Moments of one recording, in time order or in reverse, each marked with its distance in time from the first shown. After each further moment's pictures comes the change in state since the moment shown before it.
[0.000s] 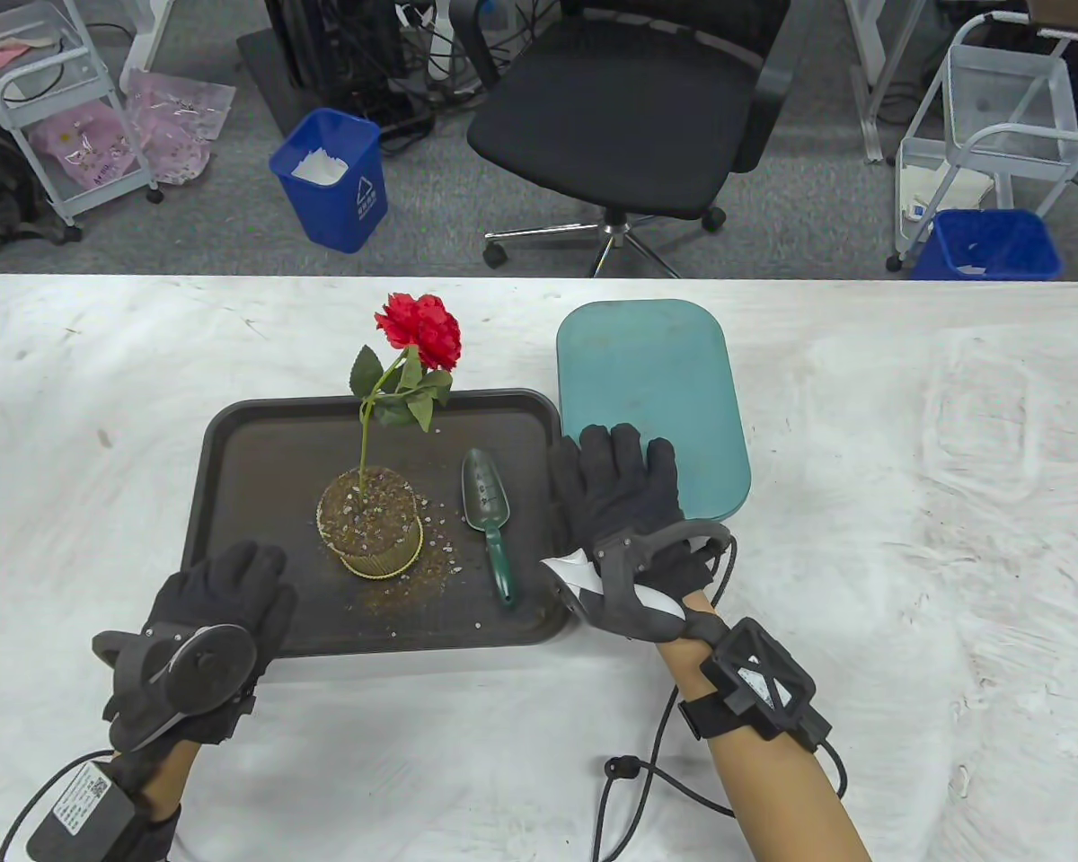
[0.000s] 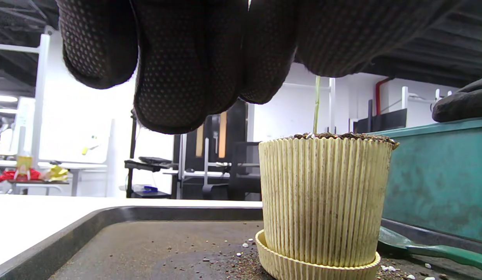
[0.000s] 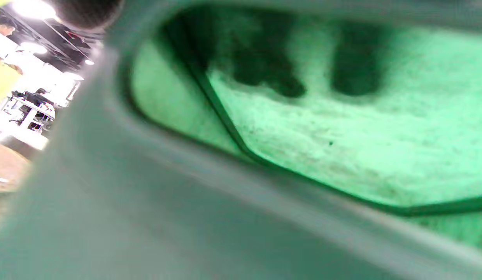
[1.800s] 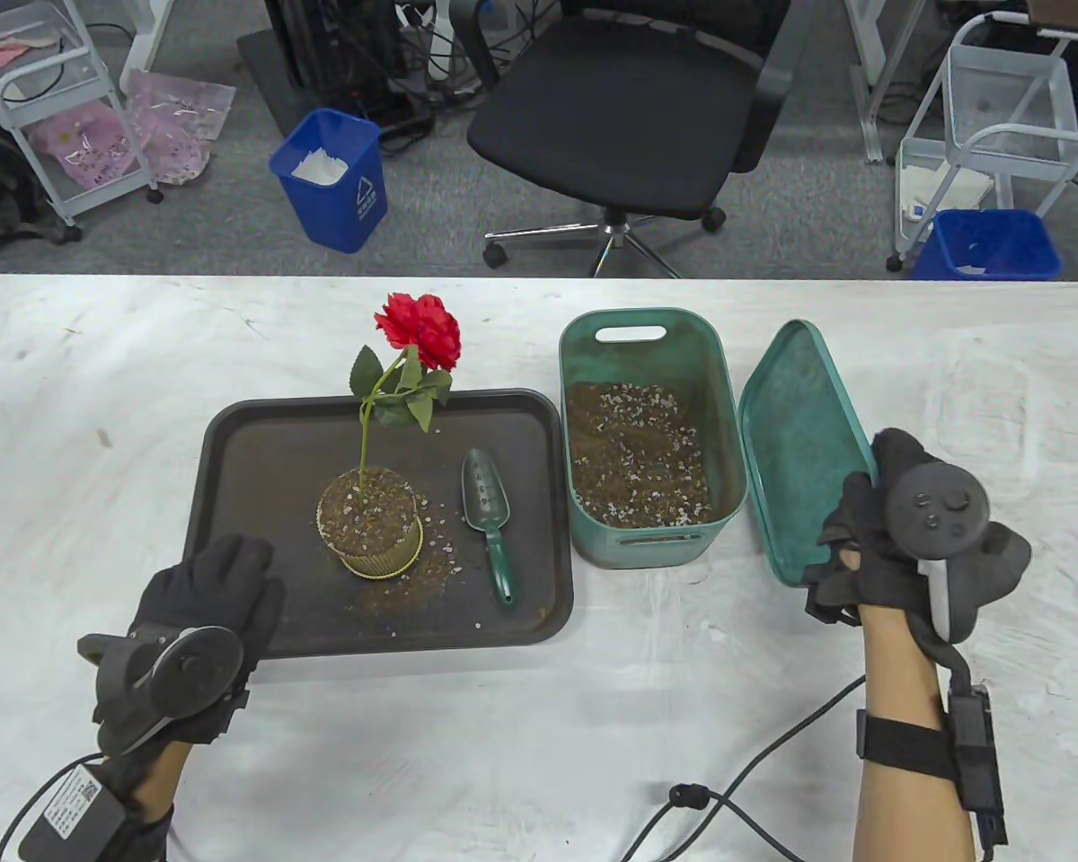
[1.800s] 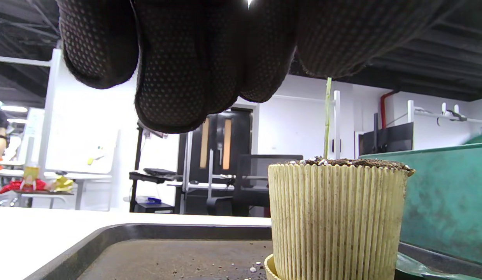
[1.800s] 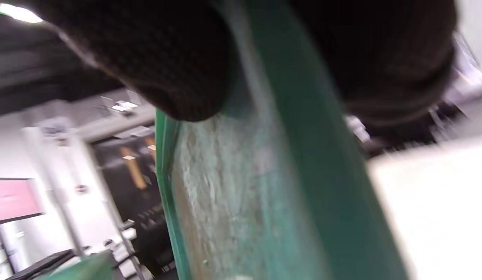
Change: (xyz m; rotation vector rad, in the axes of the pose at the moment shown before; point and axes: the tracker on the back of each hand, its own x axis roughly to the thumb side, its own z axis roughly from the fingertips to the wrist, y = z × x) left_hand -0.007 0.007 0.000 0.051 0.021 0.005; right_hand -0.204 -0.063 0.056 0.002 0.877 -0.364
